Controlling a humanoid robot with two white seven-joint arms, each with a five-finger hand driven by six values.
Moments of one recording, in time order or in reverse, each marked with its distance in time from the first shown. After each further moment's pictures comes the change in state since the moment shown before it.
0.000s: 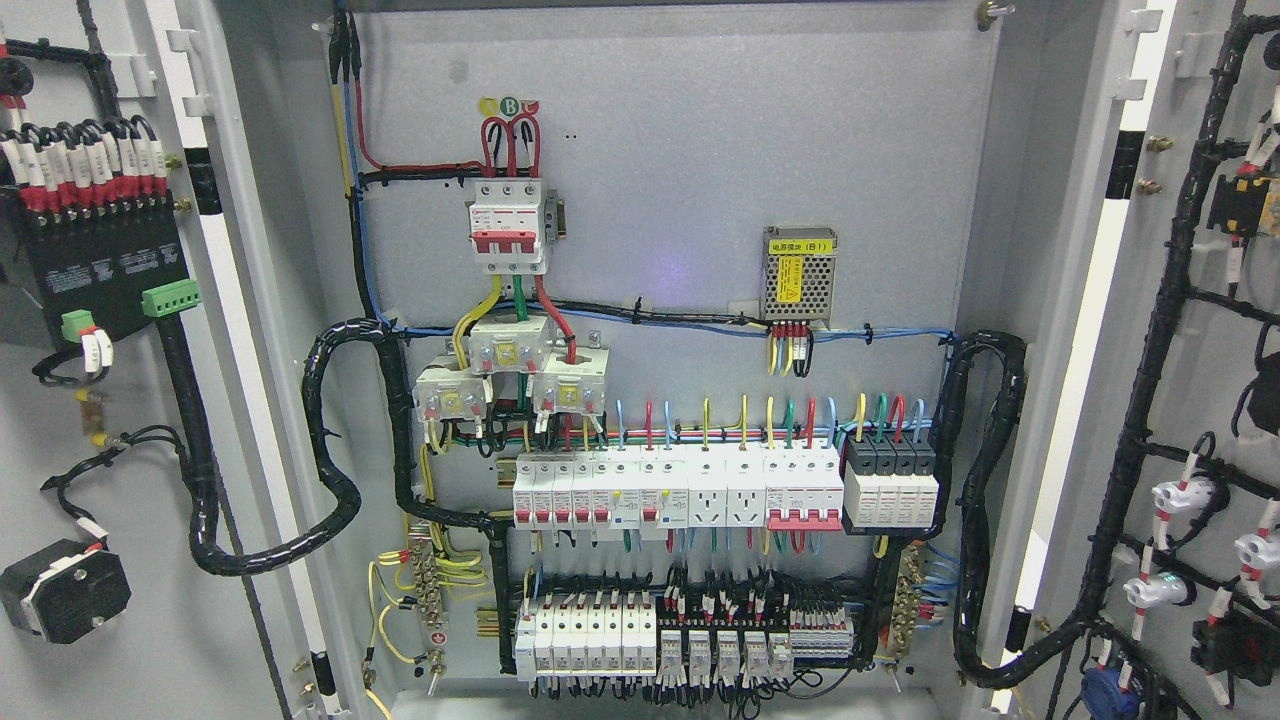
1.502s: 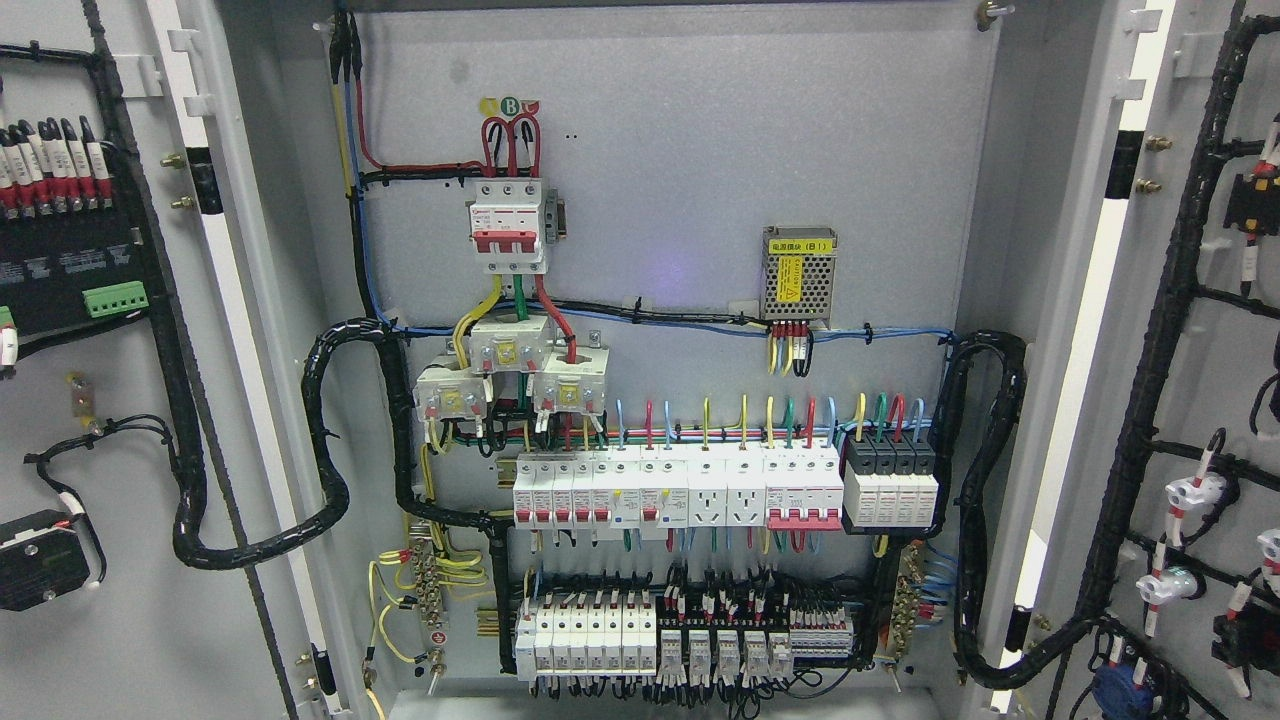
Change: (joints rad) left arm -0.285 0.061 0.034 0.299 -0.001 0.161 -0.002; right arm -0.039 -0.065 -0.040 0.122 -0.145 0.009 0.162
